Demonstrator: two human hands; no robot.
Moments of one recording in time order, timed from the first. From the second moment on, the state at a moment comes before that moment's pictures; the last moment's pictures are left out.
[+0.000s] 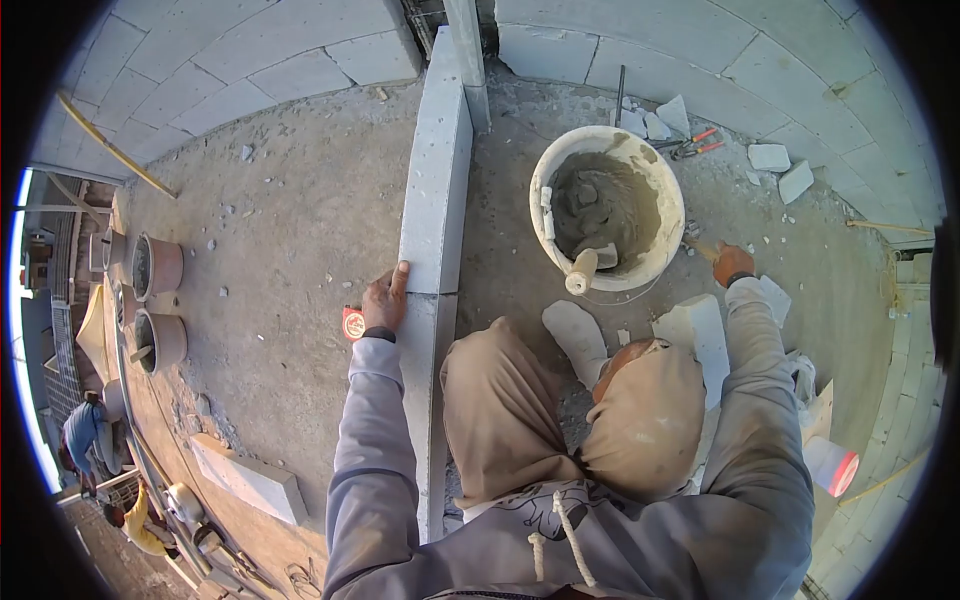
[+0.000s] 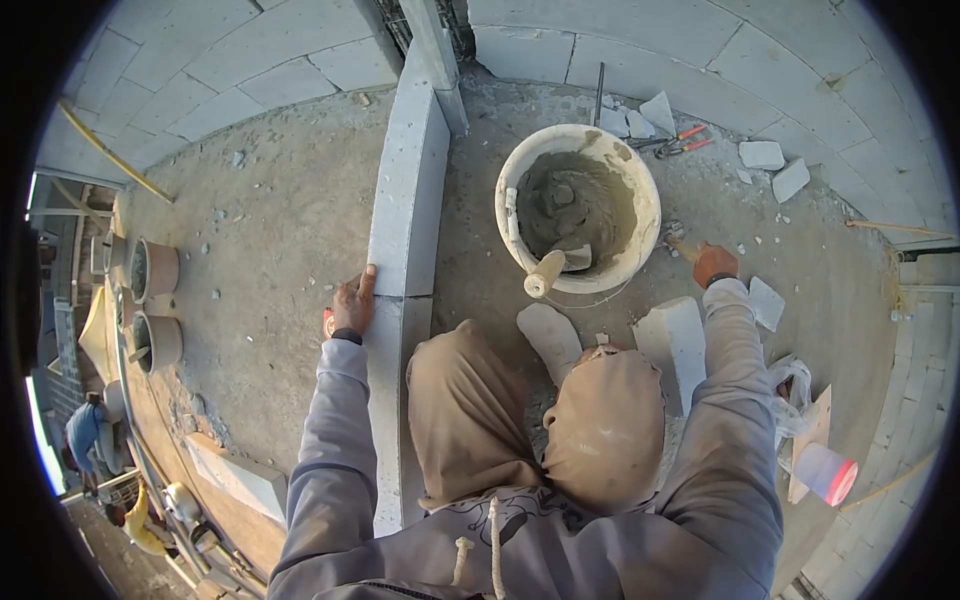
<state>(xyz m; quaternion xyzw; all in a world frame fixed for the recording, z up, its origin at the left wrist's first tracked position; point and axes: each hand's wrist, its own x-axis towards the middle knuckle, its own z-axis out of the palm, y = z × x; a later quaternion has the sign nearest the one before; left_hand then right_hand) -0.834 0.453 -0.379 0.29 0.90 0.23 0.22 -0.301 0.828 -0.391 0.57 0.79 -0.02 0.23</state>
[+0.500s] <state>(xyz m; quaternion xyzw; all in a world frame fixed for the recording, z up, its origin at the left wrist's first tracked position) -0.805 0.456 -0.349 0.21 0.90 0.37 0.12 -0.496 0.734 -0.295 0.36 0.88 -0.31 0.02</state>
